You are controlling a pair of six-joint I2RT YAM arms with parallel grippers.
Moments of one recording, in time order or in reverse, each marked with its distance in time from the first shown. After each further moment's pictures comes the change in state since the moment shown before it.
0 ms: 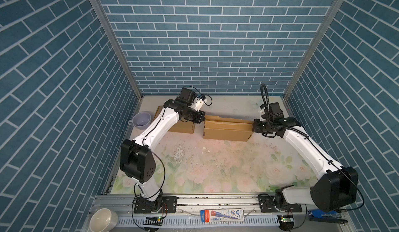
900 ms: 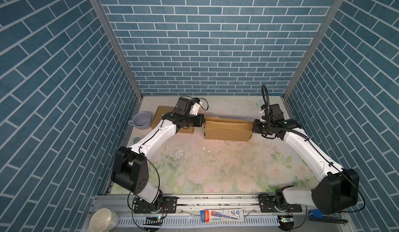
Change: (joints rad) left arm -0.013 -0.141 -0.318 0.399 -0.032 -0.266; right arm 0.003 -0.023 -0.036 0.039 0.004 0.034
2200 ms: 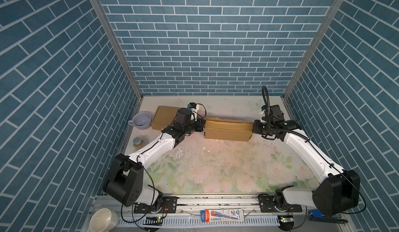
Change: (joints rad) left arm -0.053 -0.127 -0.320 0.435 -0.118 -0.151; right arm 0.001 -0.019 -0.022 0.009 0.006 0.018
